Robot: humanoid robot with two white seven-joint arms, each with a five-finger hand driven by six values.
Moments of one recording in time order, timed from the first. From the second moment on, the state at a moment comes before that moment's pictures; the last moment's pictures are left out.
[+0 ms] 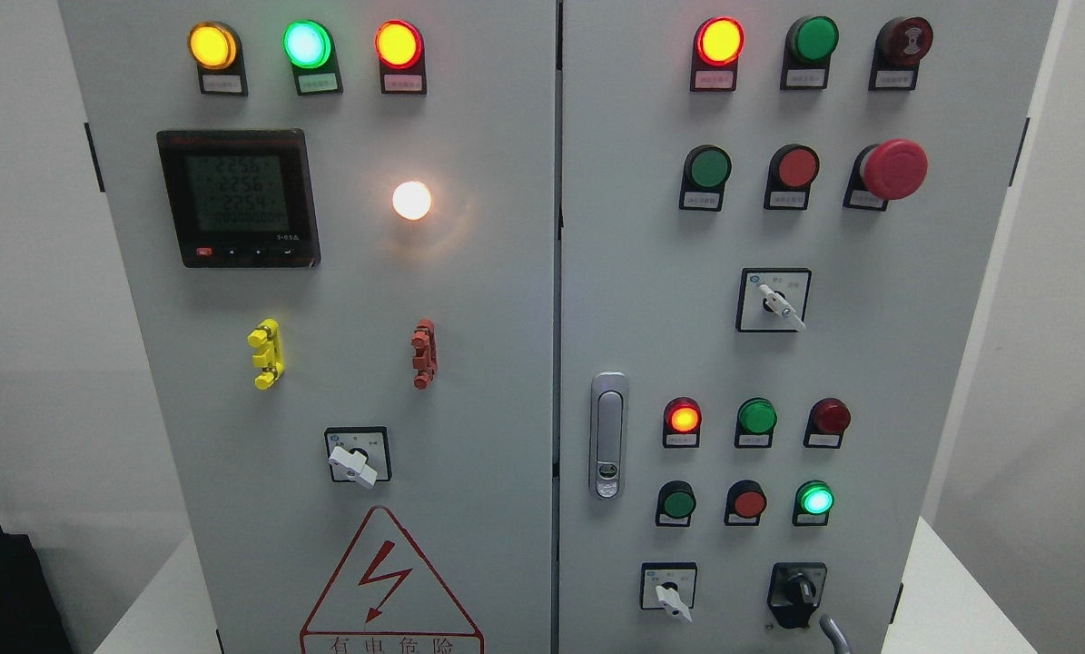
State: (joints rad) left arm 0.05 -0.07 -0.01 -0.11 0.03 -0.03 -0.03; right arm 0.04 0.04 0.07 -1.60 -0.20 -0.39 -0.10
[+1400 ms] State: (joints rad) left arm 0.05 -0.07 -0.01 -0.11 0.03 -0.03 -0.03; right arm 0.30 0.05 0.09 -1.78 -0.20 -0.43 -0.11
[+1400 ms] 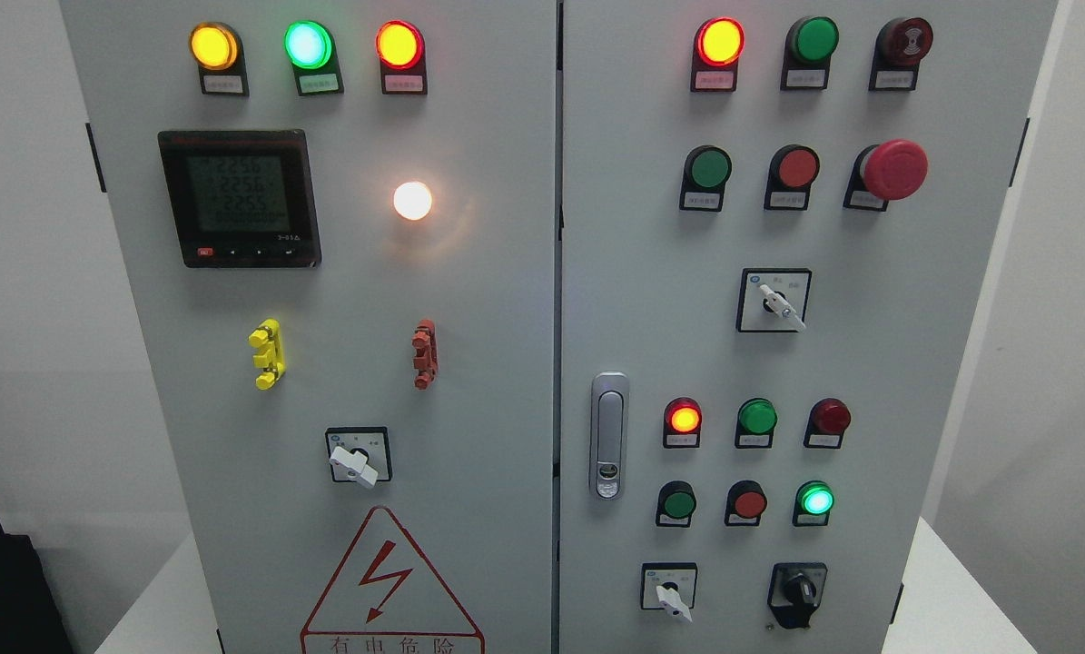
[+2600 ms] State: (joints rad) left arm 0.05 -0.07 -0.01 -0.11 0.03 -0.03 -0.03; right arm 0.35 0.05 0.11 -1.79 -0.20 -0.44 -0.05
